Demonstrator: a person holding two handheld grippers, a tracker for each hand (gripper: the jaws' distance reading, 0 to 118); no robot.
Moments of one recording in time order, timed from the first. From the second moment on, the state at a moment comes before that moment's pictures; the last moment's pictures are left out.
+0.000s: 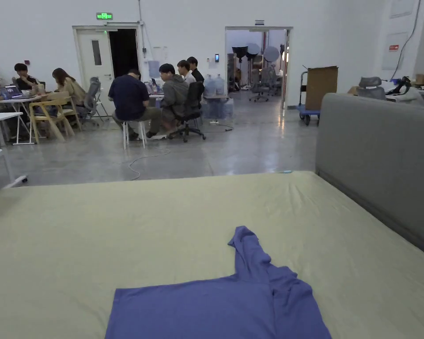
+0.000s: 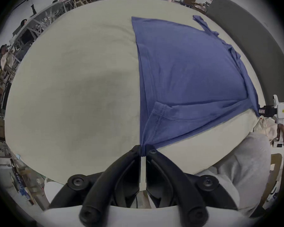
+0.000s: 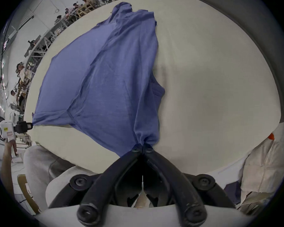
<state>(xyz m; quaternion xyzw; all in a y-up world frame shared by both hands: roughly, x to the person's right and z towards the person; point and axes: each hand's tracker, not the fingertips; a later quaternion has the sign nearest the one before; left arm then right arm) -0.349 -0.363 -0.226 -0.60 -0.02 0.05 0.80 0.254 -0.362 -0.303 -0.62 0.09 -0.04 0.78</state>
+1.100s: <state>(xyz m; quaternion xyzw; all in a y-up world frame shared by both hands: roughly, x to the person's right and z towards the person) -0.323 -0.209 -0.202 -0.36 0.00 0.12 0.93 0.217 -0.202 -0.259 -0.37 0.10 -0.06 0.92</state>
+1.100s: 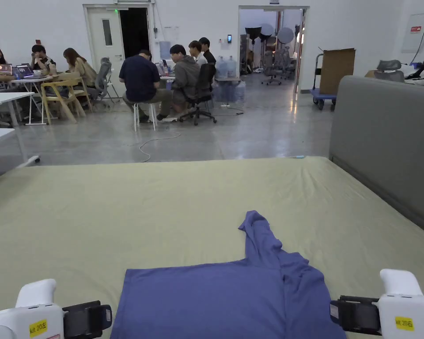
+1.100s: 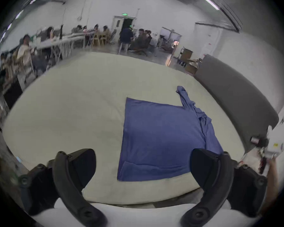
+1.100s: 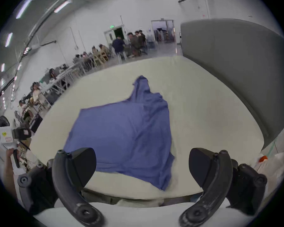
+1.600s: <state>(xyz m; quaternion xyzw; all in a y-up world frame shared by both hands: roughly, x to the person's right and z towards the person) -0.261 -0.193 -0.233 -0.34 0.01 0.06 0.94 0.195 -0.203 -0.284 -0.35 0.09 0.00 0.93</state>
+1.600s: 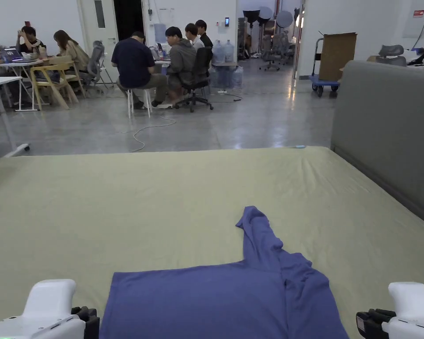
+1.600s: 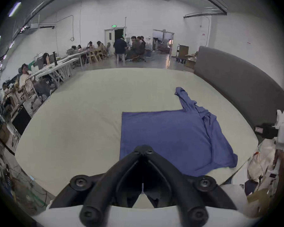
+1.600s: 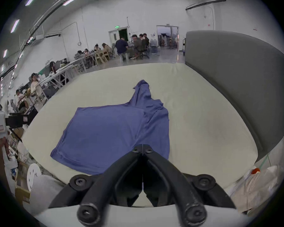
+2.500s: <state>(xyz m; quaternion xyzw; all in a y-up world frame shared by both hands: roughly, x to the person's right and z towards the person) -0.255 -0.263 -0.409 -0.34 0.03 0.05 0.94 0.046 -0.272 -0.867 -0.47 0.07 0.01 0.88</state>
